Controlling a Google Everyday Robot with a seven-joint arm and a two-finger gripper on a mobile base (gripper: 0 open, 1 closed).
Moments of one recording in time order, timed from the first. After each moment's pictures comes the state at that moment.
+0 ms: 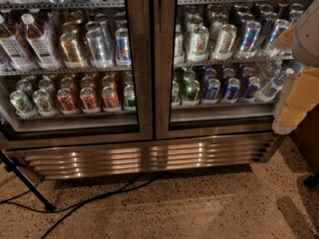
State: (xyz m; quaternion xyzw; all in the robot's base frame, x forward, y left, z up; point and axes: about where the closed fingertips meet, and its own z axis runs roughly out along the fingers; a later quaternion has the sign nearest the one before) arm 0.438 -0.217 0.976 -0.60 0.78 -0.03 0.16
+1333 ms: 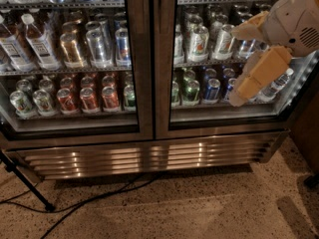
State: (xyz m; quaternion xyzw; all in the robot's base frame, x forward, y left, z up) arm 0.483 -0.146 0.990 -0.60 0.72 0.16 0.31
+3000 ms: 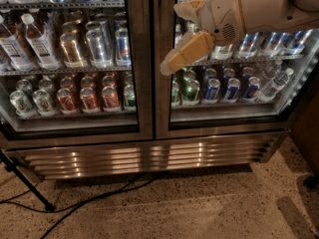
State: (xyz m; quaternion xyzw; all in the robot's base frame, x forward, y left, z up) arm 0.562 -0.030 1.009 -0.58 0.61 0.25 0.47
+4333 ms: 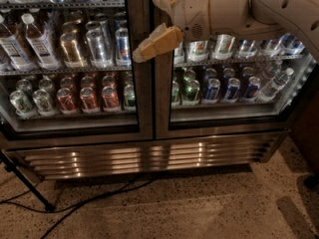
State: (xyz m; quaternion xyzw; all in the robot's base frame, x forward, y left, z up) arm 0.604 0.024 1.018 -0.57 0.55 0.29 0.55
